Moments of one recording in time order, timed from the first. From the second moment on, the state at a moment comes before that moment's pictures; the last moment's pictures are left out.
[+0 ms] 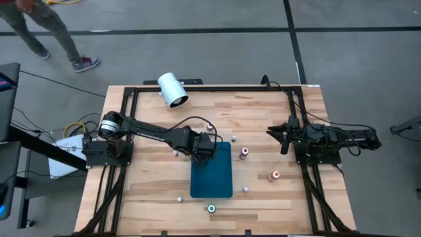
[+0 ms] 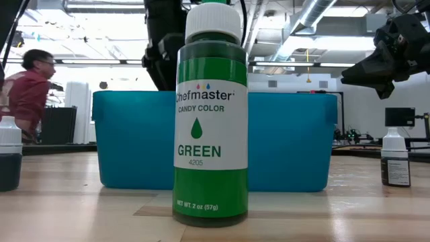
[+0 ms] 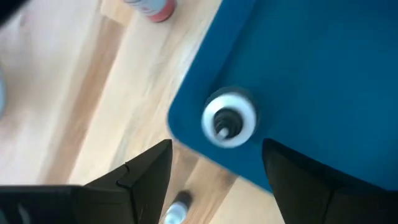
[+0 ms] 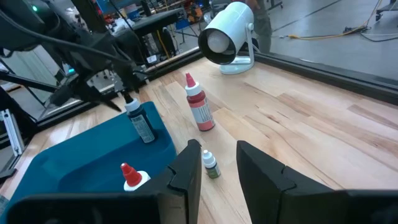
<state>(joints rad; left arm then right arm) -0.14 1.89 1.54 -1.11 -0.30 -0.58 0.08 0.01 0.16 -0.39 0.37 0.36</state>
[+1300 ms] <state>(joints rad) -0.14 1.86 1.91 -1.51 -0.38 -0.58 0.08 0.01 0.16 -0.39 0.37 0.36</state>
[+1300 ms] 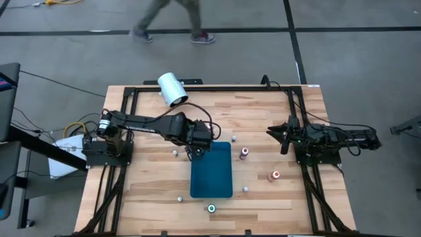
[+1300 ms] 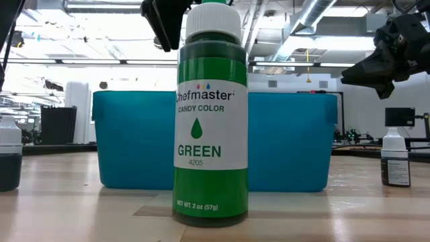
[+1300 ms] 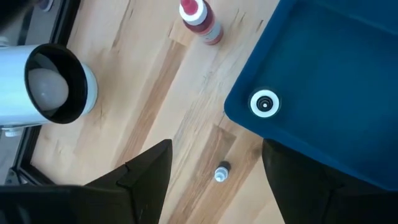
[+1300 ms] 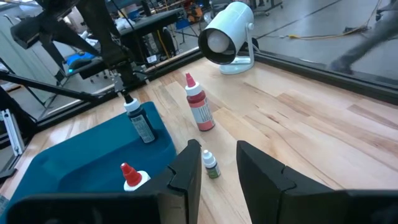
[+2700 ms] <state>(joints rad) -0.30 1.42 1.83 -1.49 -0.65 -0.62 0.08 0.02 0.16 -0.21 0.29 0.10</state>
